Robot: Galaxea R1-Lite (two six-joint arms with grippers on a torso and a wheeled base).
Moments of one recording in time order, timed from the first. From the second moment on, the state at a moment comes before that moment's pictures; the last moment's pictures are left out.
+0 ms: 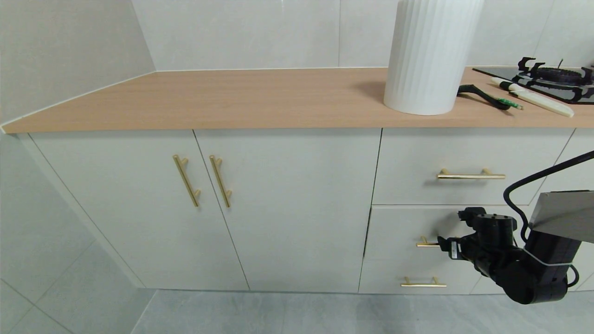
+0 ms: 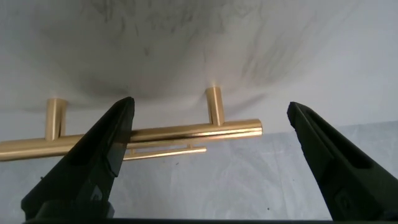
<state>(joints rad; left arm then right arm) 0.00 0.00 0.00 0.00 0.04 0.00 0.04 2.38 -0.68 -1.19 -0.25 0.00</state>
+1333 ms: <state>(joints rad) 0.00 0.00 0.00 0.00 0.04 0.00 0.09 1.69 -0.65 -0.51 0.00 -0.01</state>
